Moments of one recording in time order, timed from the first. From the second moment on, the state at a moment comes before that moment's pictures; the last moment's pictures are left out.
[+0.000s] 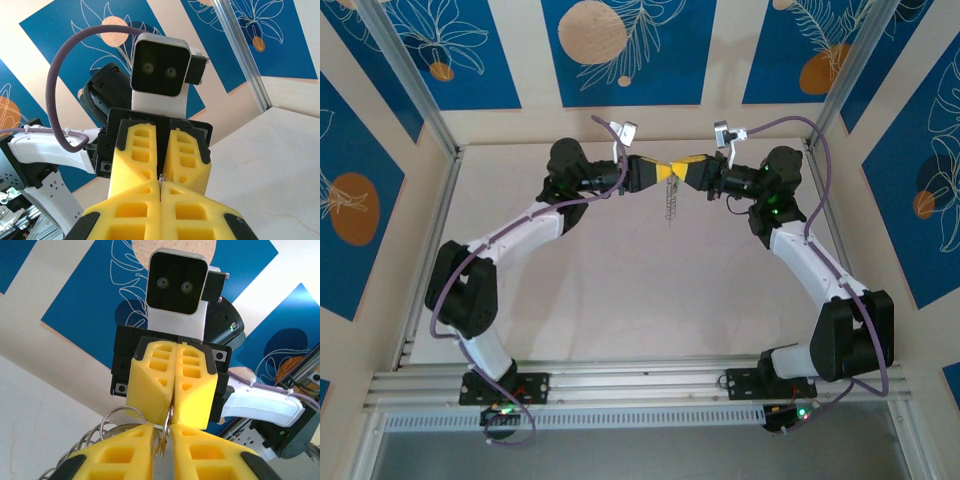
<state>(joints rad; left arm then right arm) -0.55 1.73 1.34 0.67 1.04 -0.94 0.20 1.37 1.04 0.56 -1.11 0.73</state>
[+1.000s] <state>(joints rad) -0.54 1.76 1.42 0.65 1.17 -0.89 0.17 1.37 1.09 0.42 -1.21 0.64</state>
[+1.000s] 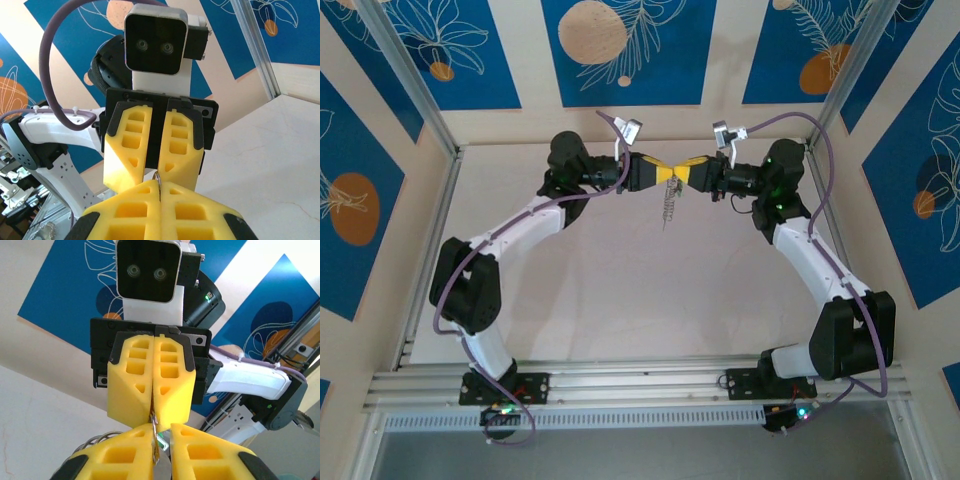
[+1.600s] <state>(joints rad) -0.53 1.80 1.49 0.59 1.31 -0.88 0.17 1.37 1.15 0.23 -1.27 0.49</state>
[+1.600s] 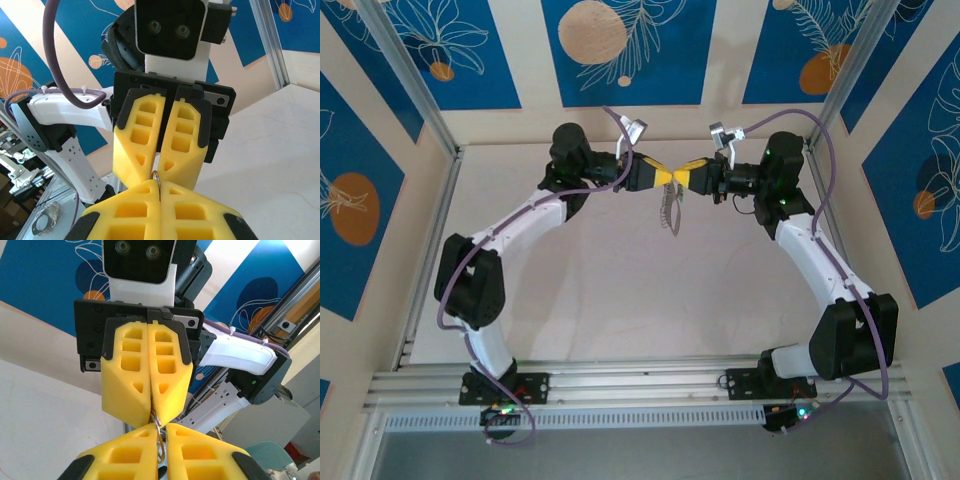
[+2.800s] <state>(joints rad) -0.51 1.70 1.43 0.46 1.10 -0.71 0.27 1.06 0.84 0.26 -0.71 0.48</state>
